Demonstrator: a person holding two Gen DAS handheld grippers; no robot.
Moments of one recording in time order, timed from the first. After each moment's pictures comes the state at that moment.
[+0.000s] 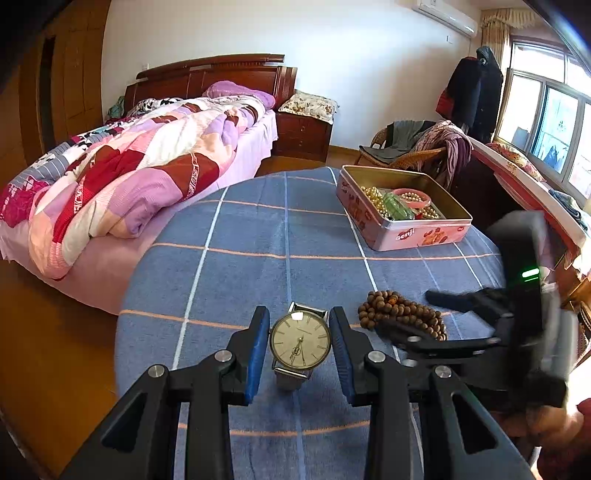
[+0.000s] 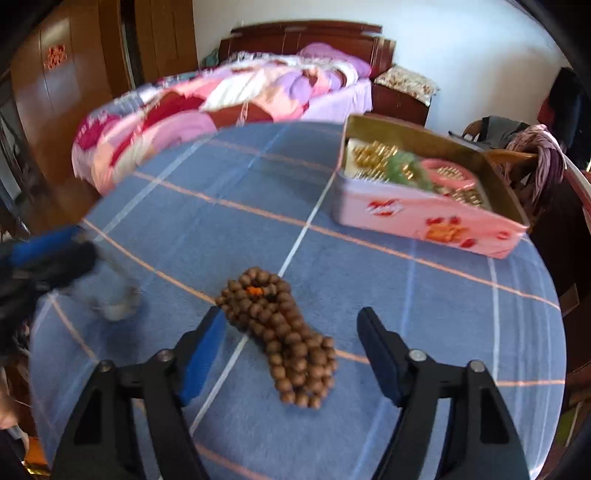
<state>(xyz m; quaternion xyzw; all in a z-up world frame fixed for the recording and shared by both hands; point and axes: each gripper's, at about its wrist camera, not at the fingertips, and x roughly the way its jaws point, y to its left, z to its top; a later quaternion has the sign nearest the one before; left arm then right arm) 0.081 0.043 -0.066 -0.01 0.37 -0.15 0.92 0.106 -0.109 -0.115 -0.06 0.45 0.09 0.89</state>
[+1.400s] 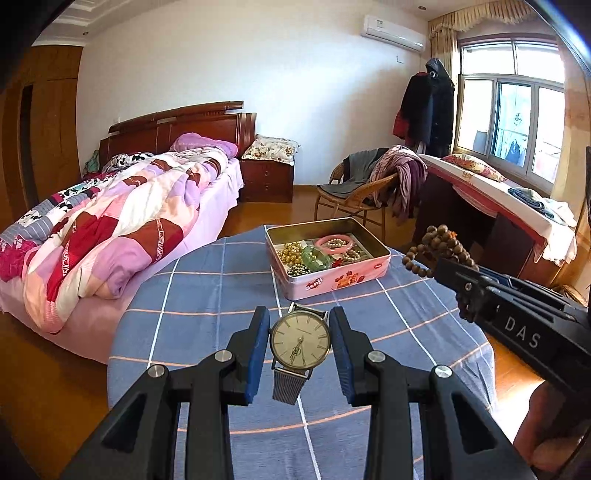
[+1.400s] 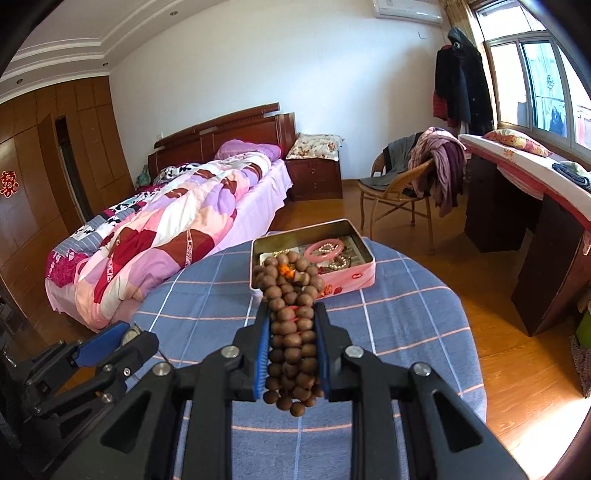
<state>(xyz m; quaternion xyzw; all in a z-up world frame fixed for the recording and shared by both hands) 0.026 -0.023 0.007 0.02 0.29 -0.21 0.94 -0.010 -0.172 0.013 0.09 0.27 -0.05 0.96</state>
